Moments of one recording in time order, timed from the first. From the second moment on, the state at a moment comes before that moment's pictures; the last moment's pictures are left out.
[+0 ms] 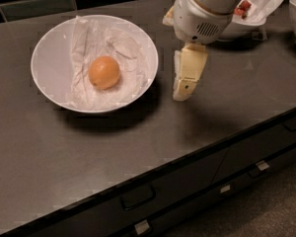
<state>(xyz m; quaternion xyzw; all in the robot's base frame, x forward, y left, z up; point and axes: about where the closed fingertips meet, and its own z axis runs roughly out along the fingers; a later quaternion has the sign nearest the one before) 0.517 -0.061 0.973 -0.72 0.66 -0.01 0.21</state>
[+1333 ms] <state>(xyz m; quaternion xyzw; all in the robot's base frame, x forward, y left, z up) 0.532 0.026 0.971 -0.79 0.58 0.01 0.21</state>
